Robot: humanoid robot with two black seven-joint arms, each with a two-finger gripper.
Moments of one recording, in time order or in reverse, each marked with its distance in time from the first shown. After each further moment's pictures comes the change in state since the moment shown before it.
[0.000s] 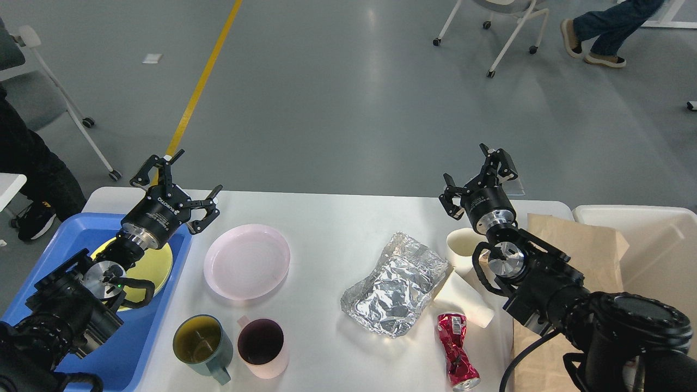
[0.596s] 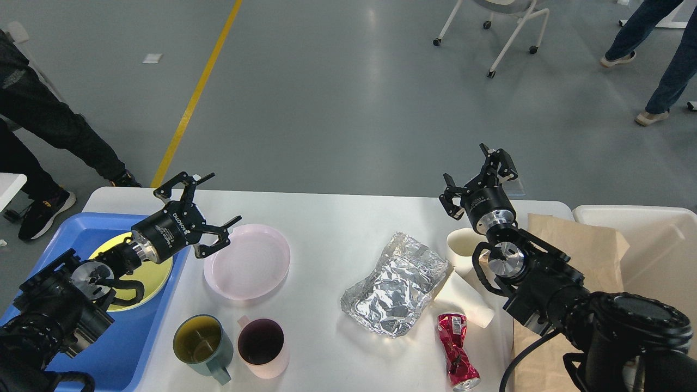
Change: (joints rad) left arm 0.000 0.030 -0.010 0.001 -0.005 -0.121 0.347; right arm 0.000 0.000 0.000 0.000 0.000 0.000 0.000
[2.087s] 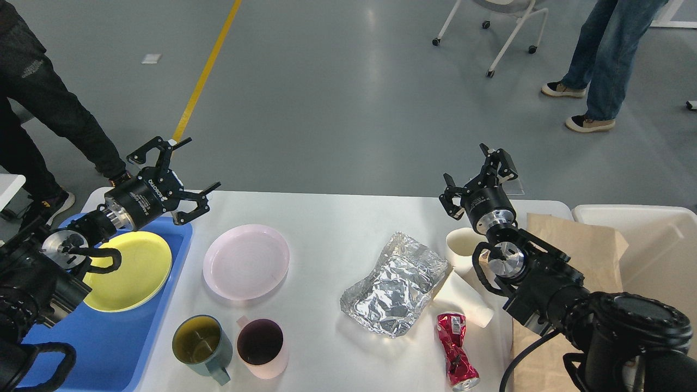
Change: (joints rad) left arm -0.111 0.094 -0.033 -0.001 -0.010 0.000 0.002; right arm 0.000 0.000 -0.001 0.000 0.000 0.000 0.000
